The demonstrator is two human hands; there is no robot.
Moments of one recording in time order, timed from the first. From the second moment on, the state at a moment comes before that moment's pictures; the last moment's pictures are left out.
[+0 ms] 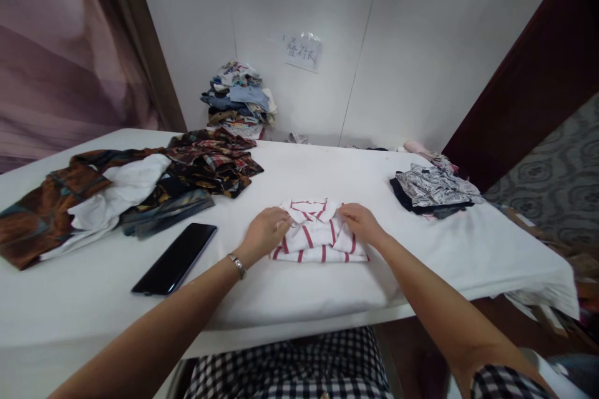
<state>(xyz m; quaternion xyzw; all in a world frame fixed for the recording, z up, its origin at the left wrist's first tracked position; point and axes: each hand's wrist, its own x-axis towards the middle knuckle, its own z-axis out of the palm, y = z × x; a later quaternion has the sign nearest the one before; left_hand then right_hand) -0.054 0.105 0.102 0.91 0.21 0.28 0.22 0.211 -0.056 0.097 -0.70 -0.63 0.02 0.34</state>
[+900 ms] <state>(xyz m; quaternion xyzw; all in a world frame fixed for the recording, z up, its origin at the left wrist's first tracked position) -0.003 0.140 0.096 0.81 0.42 0.22 0.33 0.239 -0.047 0.070 -0.80 -0.35 0.11 0.48</state>
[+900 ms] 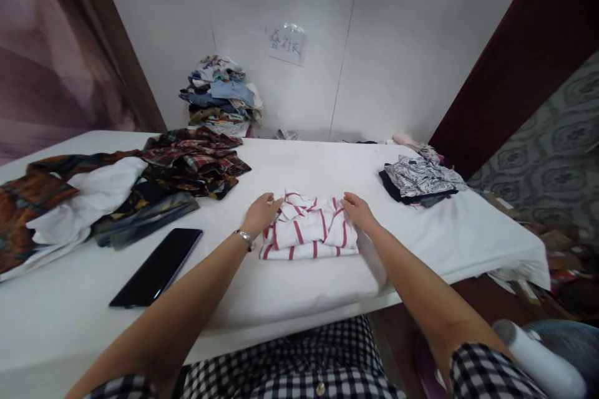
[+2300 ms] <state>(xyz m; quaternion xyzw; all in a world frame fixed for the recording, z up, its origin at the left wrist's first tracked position) -0.049 0.058 0.101 0.98 0.09 0.15 0.08 0.117 -0.165 0.061 -0.71 -0.48 0.09 0.51</state>
